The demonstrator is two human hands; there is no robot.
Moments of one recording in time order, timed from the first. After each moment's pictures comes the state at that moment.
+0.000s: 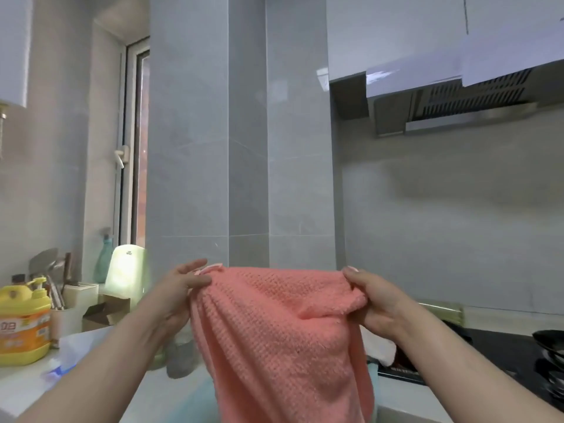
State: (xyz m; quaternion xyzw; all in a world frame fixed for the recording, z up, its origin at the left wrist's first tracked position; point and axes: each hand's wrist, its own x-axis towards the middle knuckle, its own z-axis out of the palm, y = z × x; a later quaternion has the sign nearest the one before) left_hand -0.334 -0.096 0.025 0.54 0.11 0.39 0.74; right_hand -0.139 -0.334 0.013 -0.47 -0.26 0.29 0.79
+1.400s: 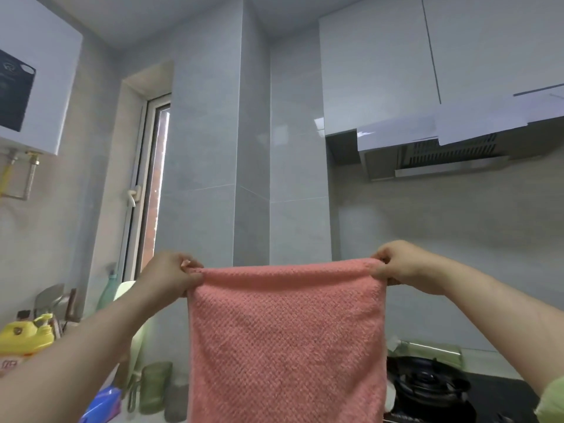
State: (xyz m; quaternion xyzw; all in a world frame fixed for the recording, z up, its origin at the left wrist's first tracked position) left_hand -0.392 -0.101 0.107 0.80 0.21 0.48 0.29; right_hand -0.141 -0.418 0.134 -0.80 -0.41 -0.09 0.43
